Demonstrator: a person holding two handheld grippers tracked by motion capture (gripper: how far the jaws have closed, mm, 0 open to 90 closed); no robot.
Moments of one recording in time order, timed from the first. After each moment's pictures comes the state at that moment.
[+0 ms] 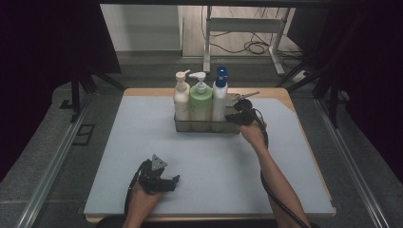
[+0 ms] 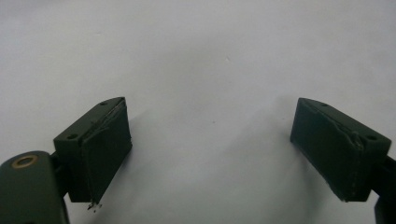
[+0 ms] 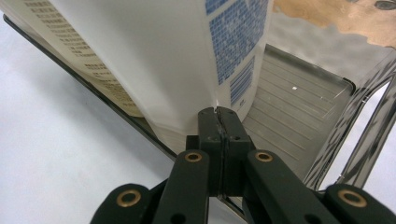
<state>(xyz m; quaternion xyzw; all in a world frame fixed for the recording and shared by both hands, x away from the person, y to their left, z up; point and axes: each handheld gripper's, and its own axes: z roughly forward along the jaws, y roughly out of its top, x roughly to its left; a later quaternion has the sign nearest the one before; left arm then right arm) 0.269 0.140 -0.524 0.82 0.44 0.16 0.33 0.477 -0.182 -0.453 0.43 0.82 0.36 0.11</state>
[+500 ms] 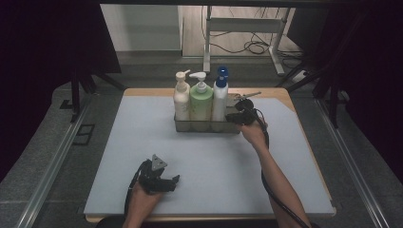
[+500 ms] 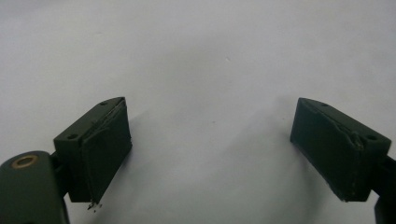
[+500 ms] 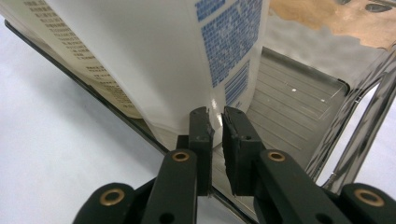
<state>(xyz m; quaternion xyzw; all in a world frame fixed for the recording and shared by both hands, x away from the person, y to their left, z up) 0.269 0.140 -0.524 0.82 0.44 0.16 0.33 0.476 -0.186 -0.452 0.43 0.82 0.36 0.12</state>
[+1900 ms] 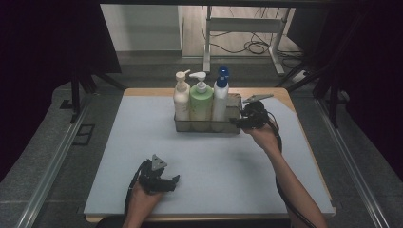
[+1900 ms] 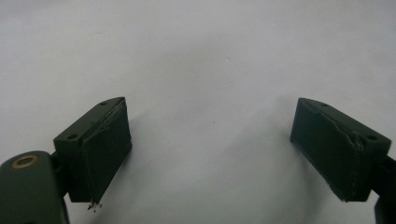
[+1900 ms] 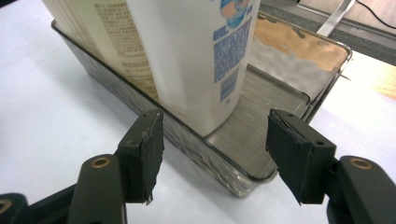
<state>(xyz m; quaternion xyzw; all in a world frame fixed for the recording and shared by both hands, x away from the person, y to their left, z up) 0.269 0.140 -0.524 0.82 0.44 0.16 0.33 0.438 -0.208 -0.421 0.39 0.82 0.38 0.16</state>
